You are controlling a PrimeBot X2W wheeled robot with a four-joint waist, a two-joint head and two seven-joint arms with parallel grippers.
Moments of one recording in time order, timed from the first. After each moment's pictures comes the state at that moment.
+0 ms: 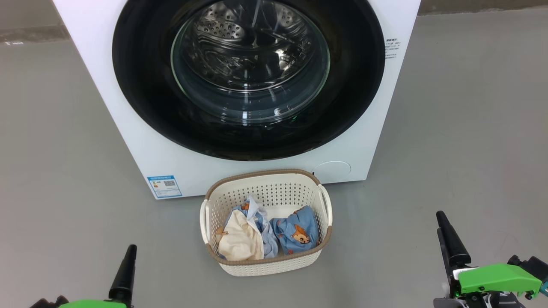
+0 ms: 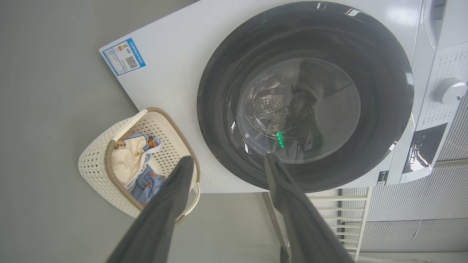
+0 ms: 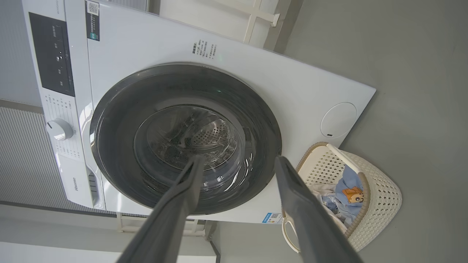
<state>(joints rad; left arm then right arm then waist) -0.03 0.04 0.02 0.28 -1.42 -0.13 0.02 -0.11 -0.07 -0.07 0.35 1.39 0.13 0.01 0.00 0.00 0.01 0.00</state>
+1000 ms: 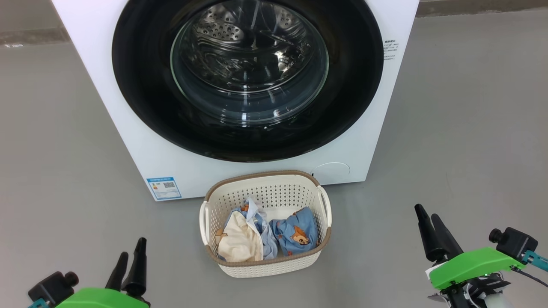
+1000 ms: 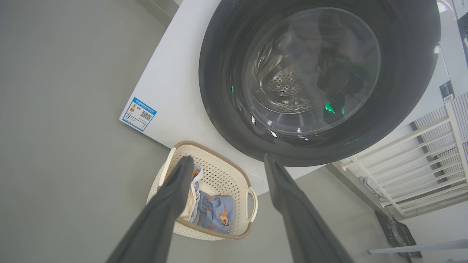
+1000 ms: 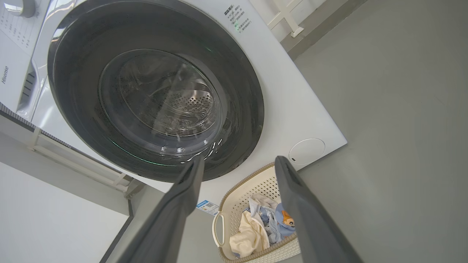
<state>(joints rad) -0.06 0.10 -0.08 0.29 -0.97 -0.13 -0.07 -0.17 -0.12 0.03 0.39 0.93 0.13 -0.07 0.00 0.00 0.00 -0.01</state>
